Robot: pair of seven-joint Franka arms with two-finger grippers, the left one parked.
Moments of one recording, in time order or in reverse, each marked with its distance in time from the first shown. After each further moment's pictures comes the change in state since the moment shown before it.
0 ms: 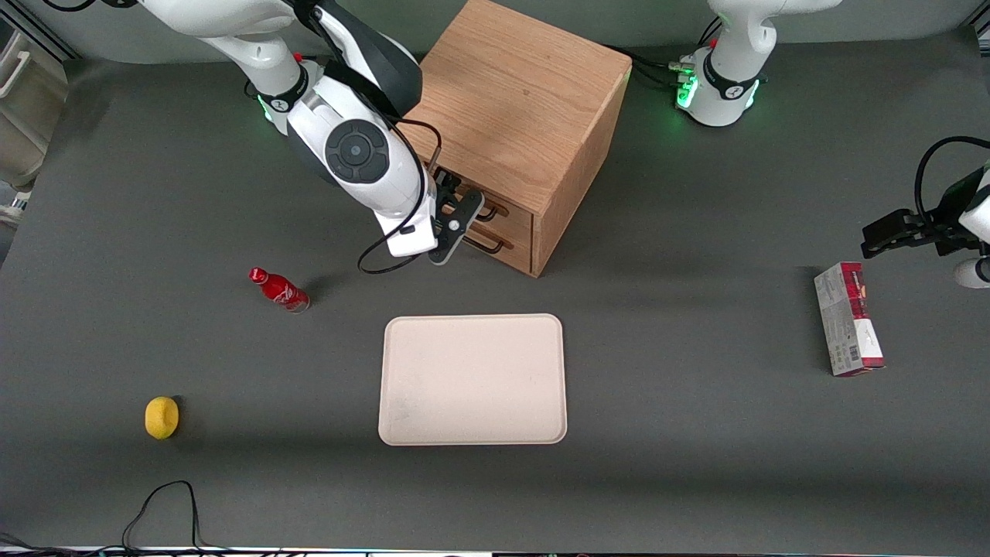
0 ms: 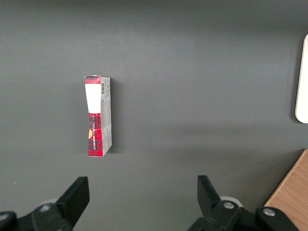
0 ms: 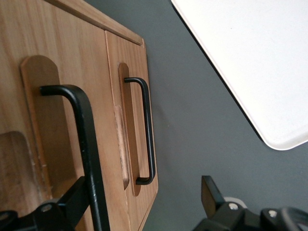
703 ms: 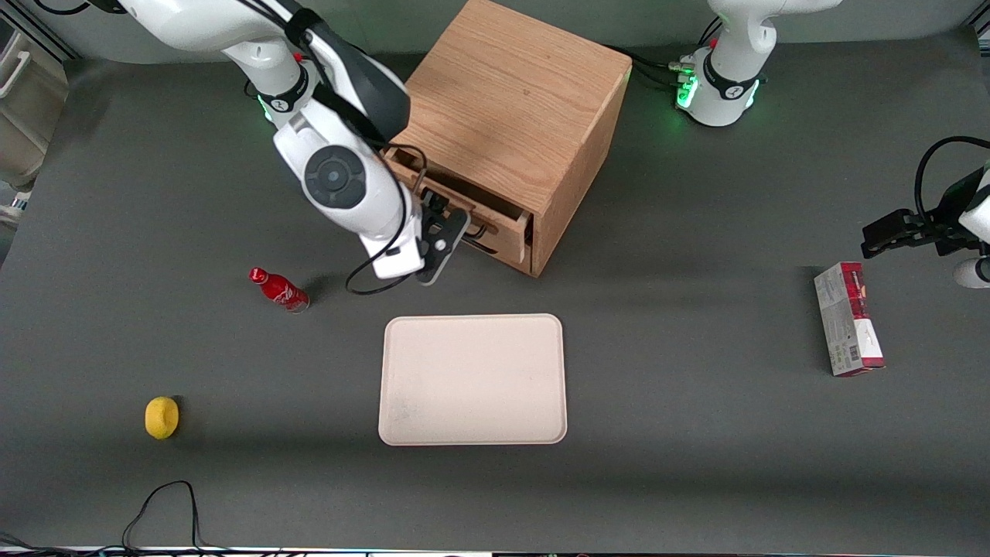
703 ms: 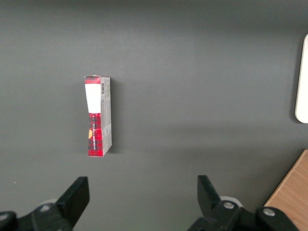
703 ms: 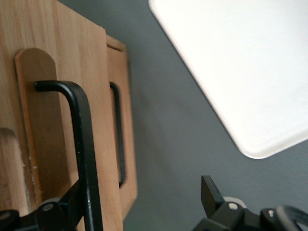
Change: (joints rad) arm -0.008 0.016 -0.081 0.020 -0.001 0.042 -0.118
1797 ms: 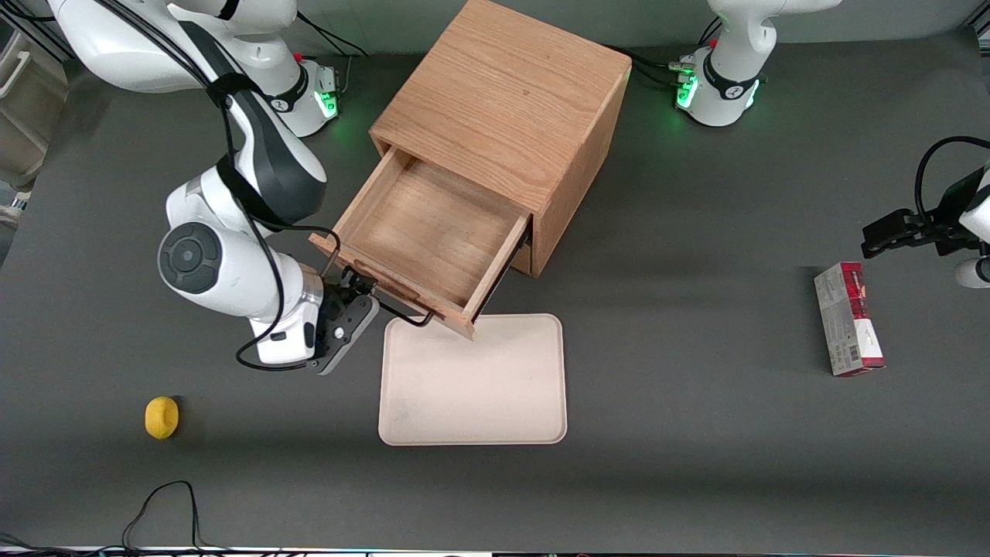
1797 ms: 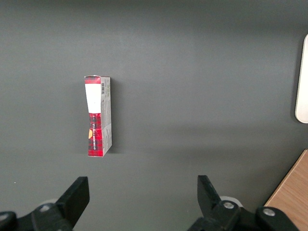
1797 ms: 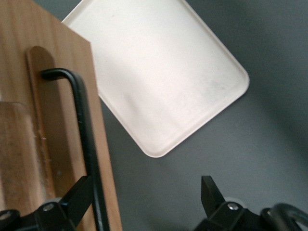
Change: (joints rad) arm -0.012 0.079 -0.209 0.220 -0.003 0.002 -0.114
